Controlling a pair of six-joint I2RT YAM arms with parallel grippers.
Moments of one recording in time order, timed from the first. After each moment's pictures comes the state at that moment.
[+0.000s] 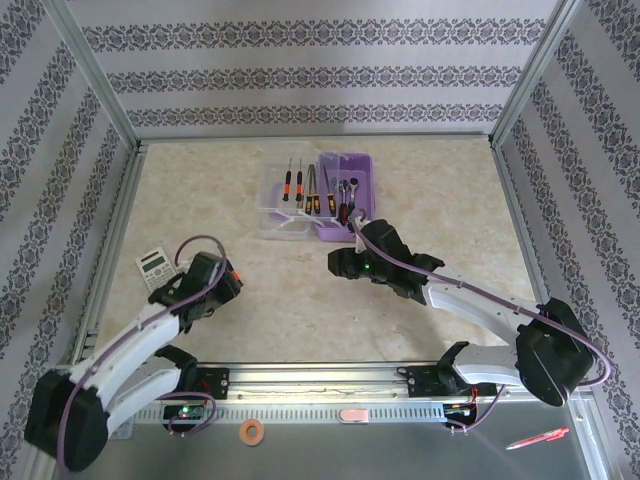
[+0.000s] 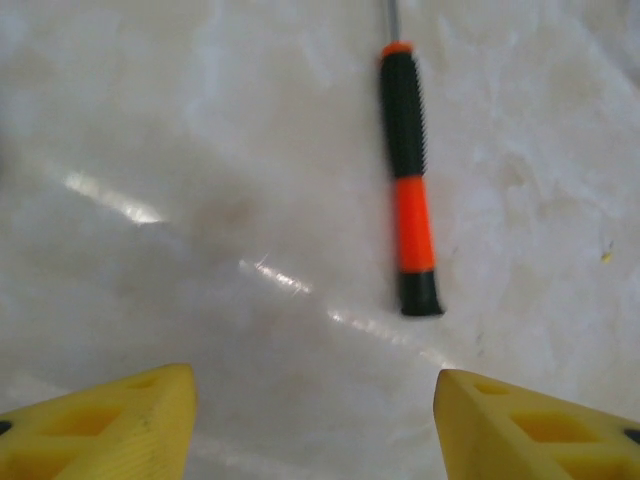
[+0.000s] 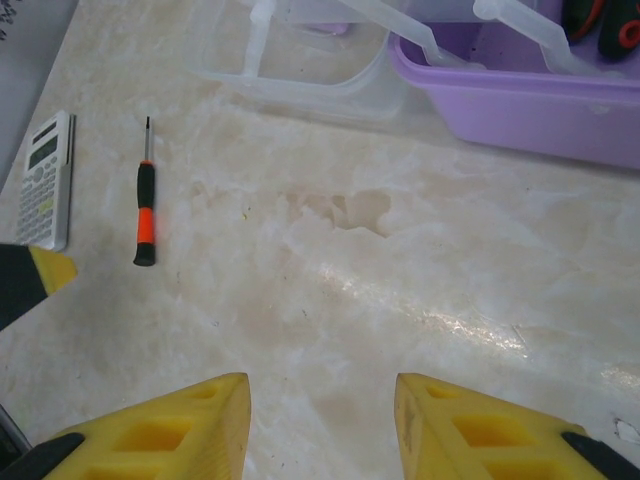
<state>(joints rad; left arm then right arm) -0.37 0.95 0.48 -0.59 -0.17 -0.90 0.71 1.25 0.72 -0.18 -0.16 0.60</state>
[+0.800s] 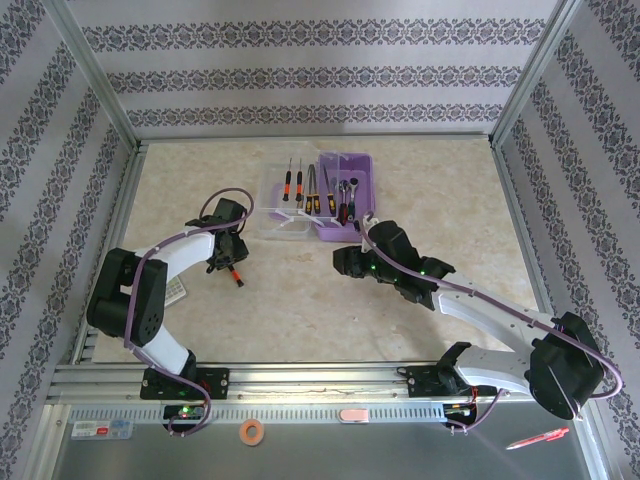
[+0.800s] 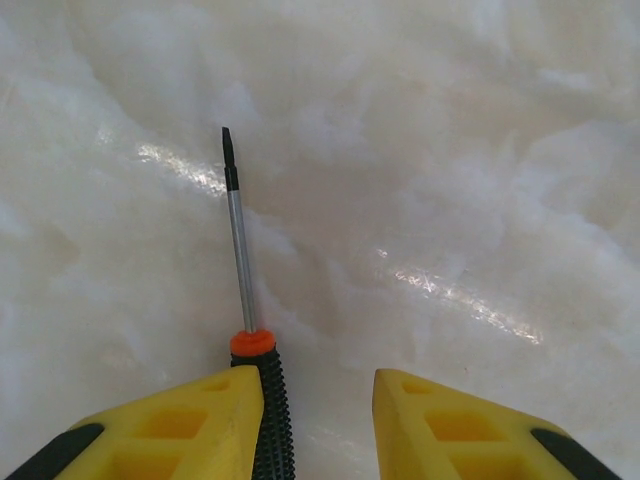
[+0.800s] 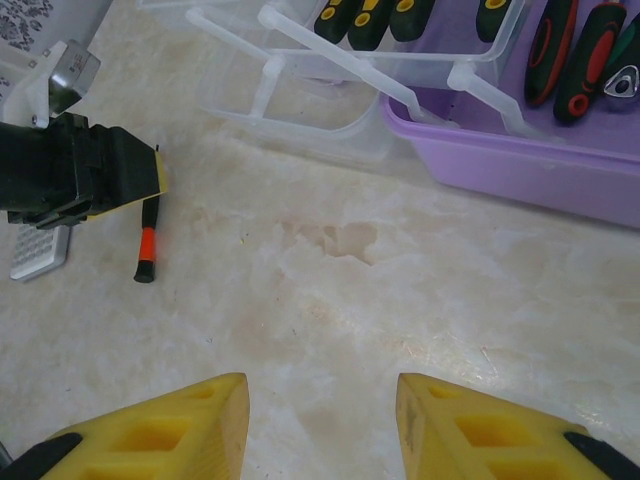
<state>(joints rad) -0.25 1.61 0.90 -0.54 -0.13 -0.75 0.69 1.16 0.70 -0.18 -0.11 0.54</state>
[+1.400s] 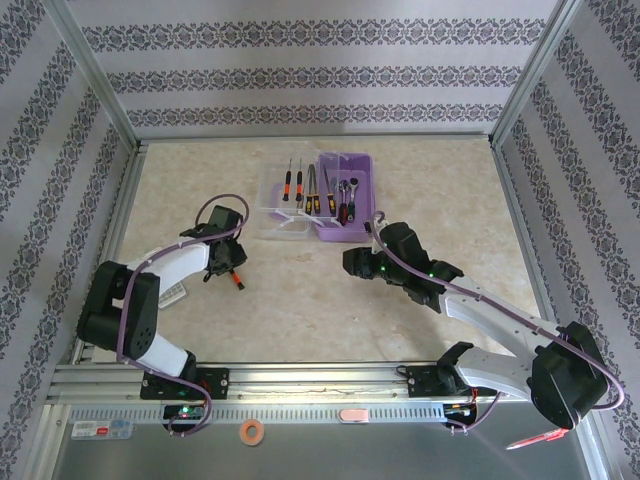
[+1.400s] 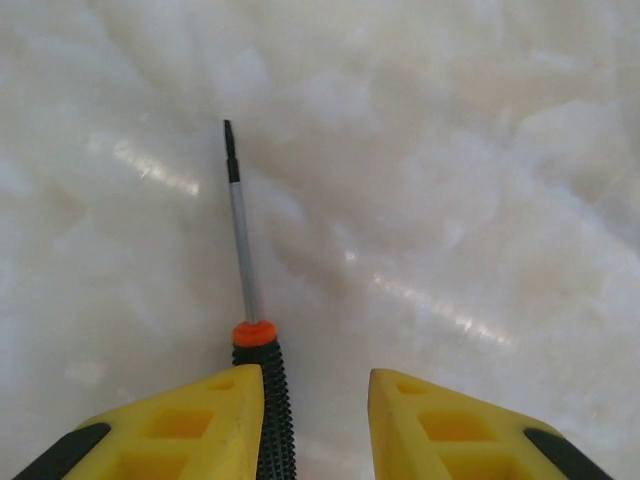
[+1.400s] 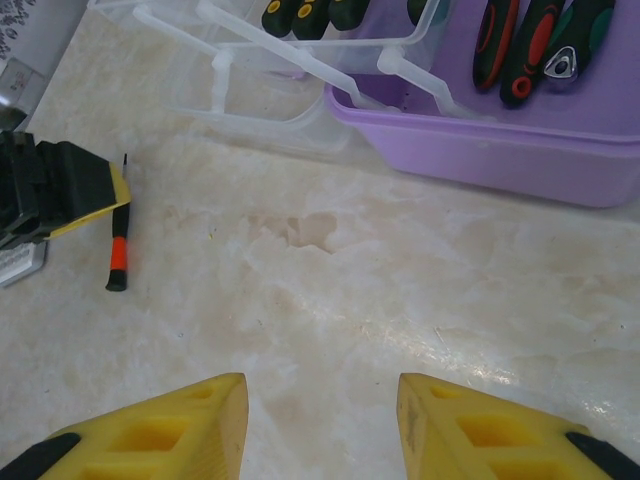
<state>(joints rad) -0.25 1.51 0.80 -0.49 -0.11 -0.78 0.63 1.11 0.64 -0.19 -0.15 0.53</state>
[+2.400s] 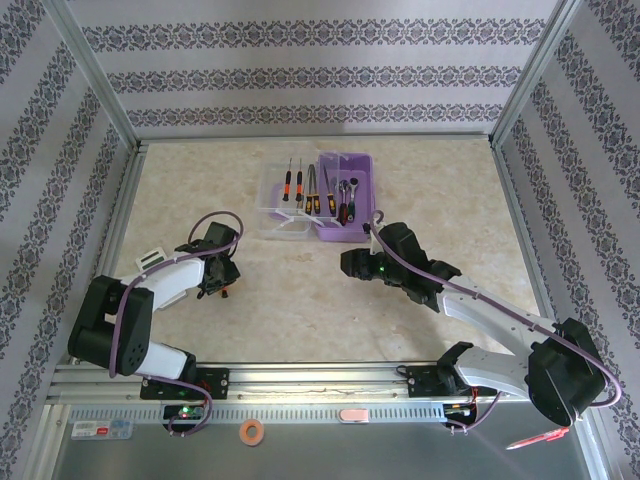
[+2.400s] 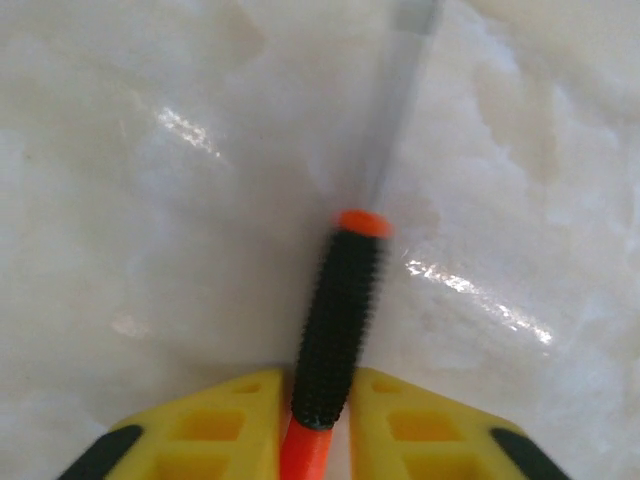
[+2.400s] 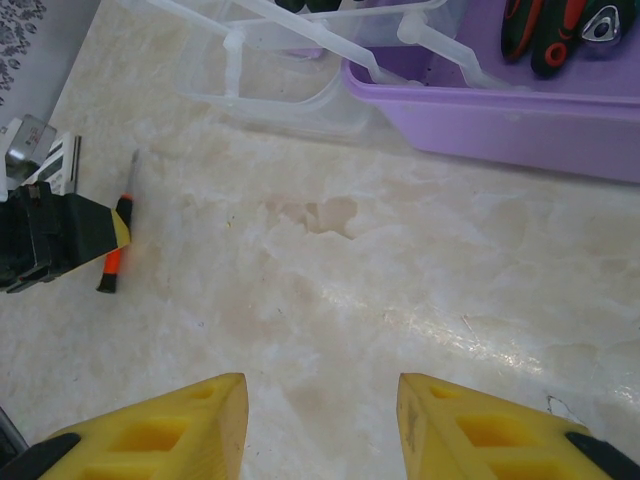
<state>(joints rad) -0.25 1.43 0.66 -0.52 -0.14 -0.80 0.62 1.13 0.63 -0.16 -0.21 0.57</state>
